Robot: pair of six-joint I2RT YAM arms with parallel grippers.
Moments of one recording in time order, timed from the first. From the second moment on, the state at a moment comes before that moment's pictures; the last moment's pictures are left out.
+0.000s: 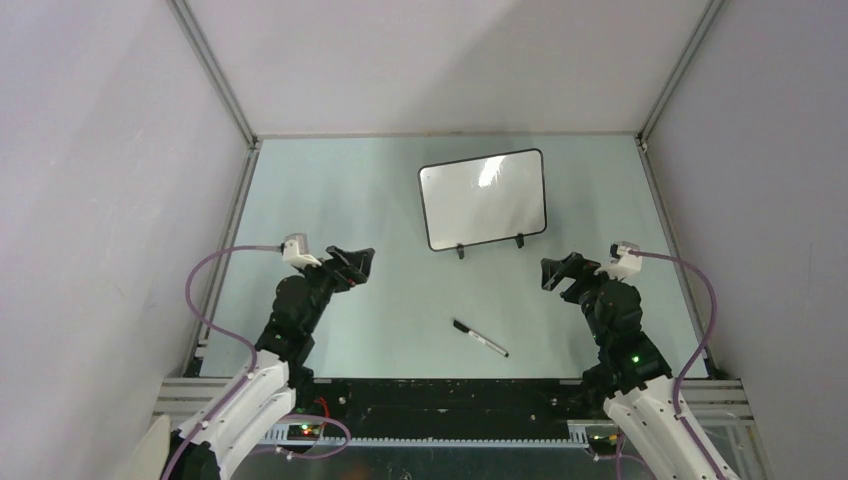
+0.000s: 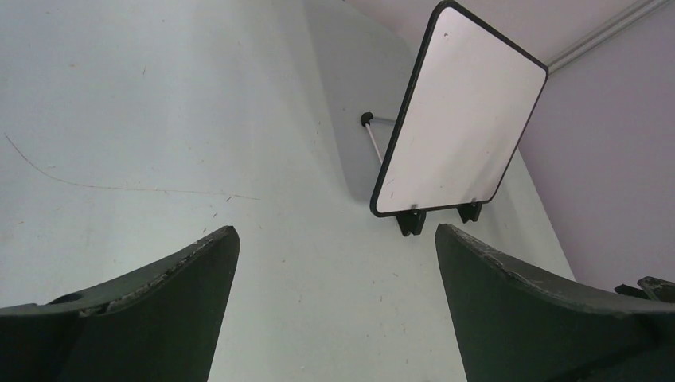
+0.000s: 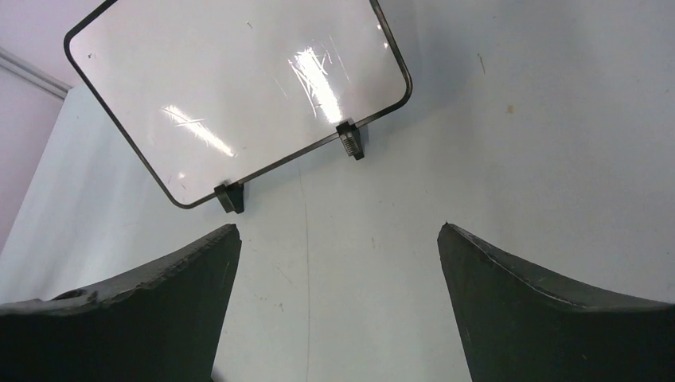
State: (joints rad) left arm -0.35 0.64 0.14 0.40 -0.05 -0.68; right arm 0.36 0.34 0.29 -0.18 0.25 0.53
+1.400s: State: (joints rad) left arm -0.35 0.73 0.14 0.50 0.14 -0.67; right arm 1.07 0.75 0.37 -0.31 0.15 0.52
